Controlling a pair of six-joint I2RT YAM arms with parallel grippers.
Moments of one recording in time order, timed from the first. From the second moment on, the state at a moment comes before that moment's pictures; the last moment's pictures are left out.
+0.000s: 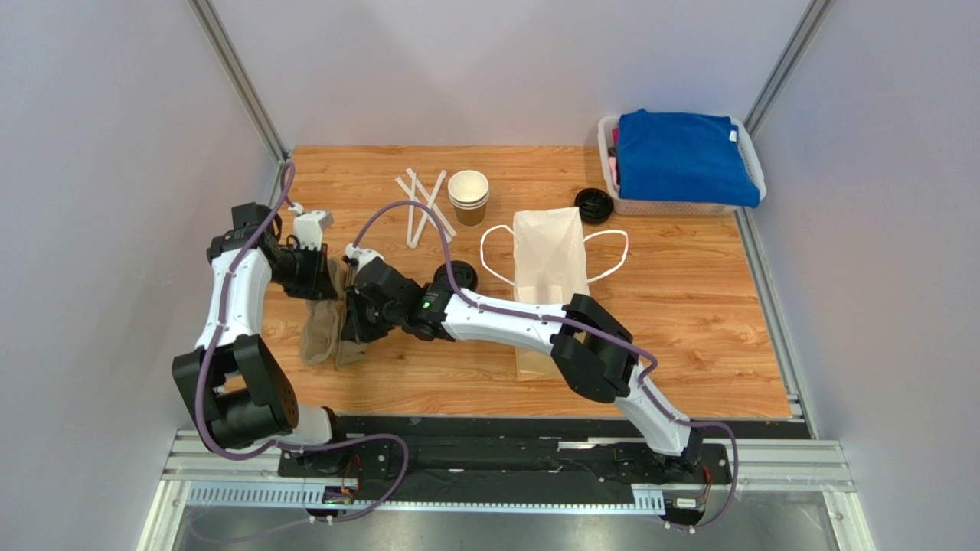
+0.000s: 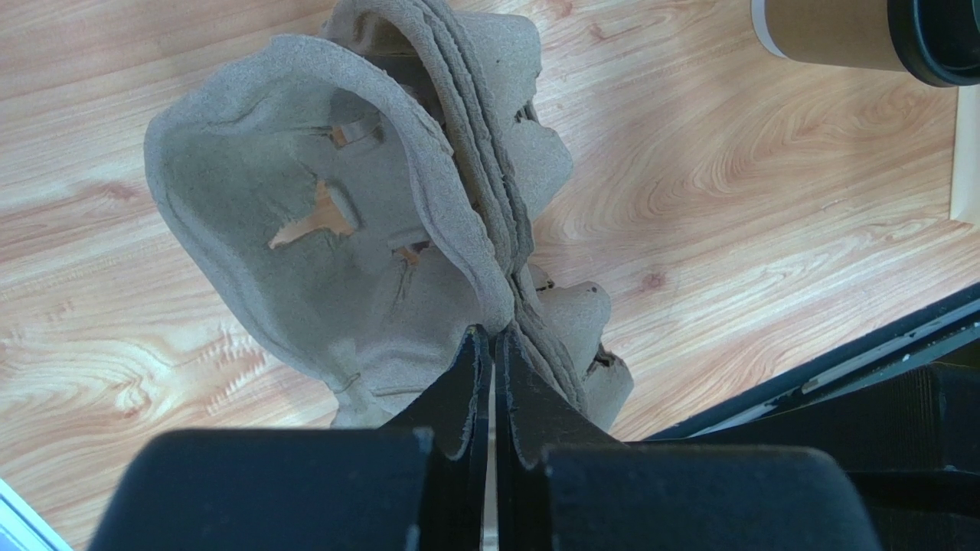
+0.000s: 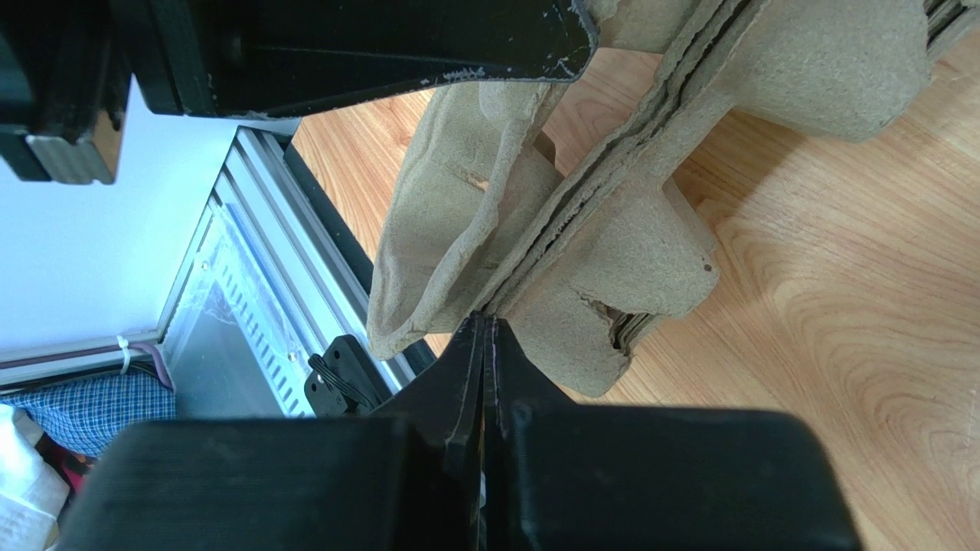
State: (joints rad) left arm 0.32 1.40 1.12 -0.97 0.51 0.46; right arm 1.17 2.26 1.89 -0.20 -0.09 0.73
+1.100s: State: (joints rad) left arm 0.33 1.52 1.15 -0.85 0.06 0.43; right arm 1.15 2.23 1.85 -0.28 0.03 0.69
